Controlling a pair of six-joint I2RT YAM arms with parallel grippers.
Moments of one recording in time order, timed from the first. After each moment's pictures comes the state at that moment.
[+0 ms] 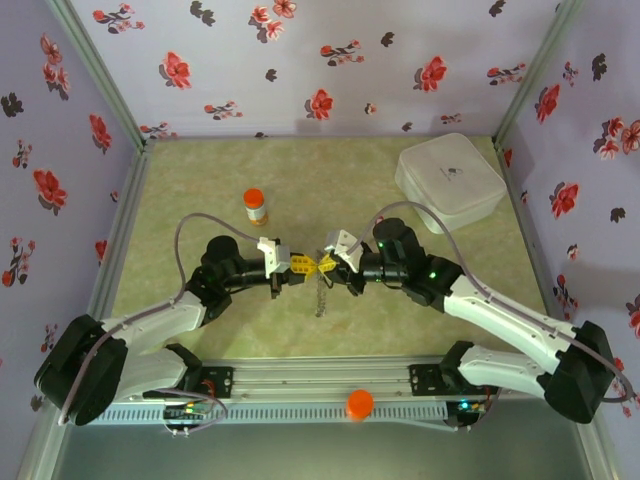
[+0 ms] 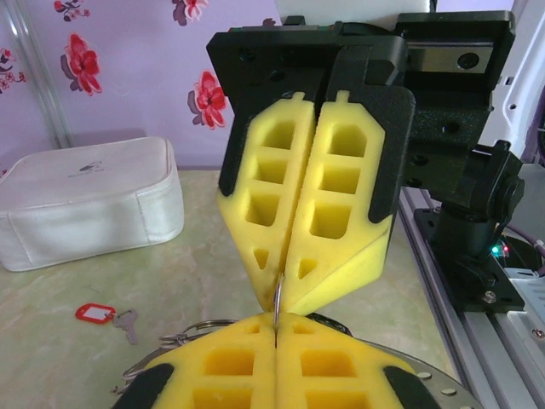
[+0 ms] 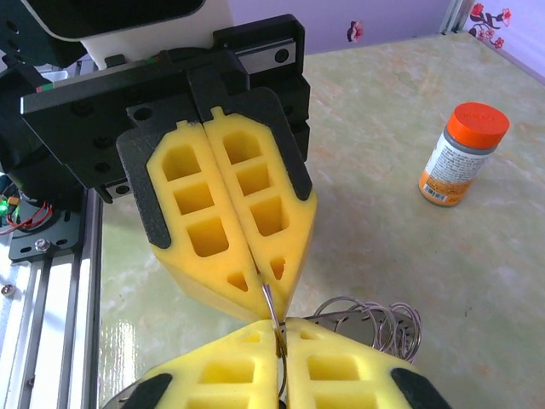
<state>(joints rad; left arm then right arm) -0.67 1.15 0.42 0.67 0.81 0.12 0.84 1.08 0.78 -0.19 -0.45 -0.25</state>
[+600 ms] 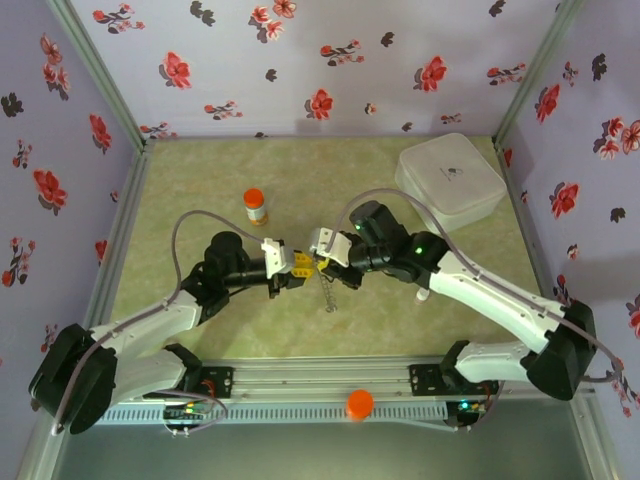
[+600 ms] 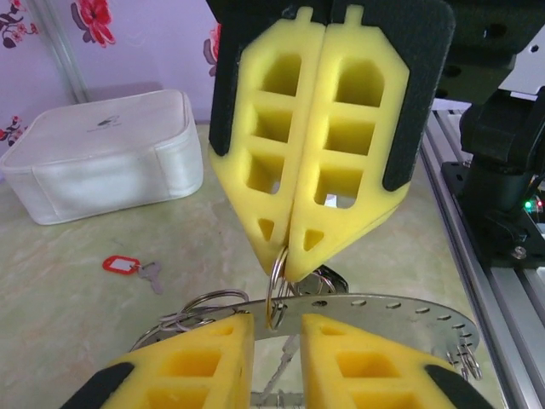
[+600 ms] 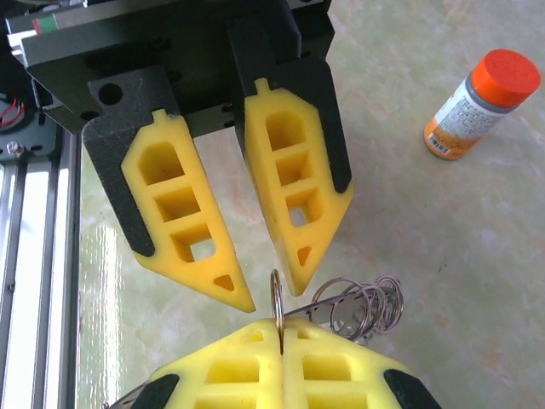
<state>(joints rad) -0.67 1.10 0.47 0.39 0.73 0.27 0.88 1.25 1.09 -0.61 -0.34 -0.47</state>
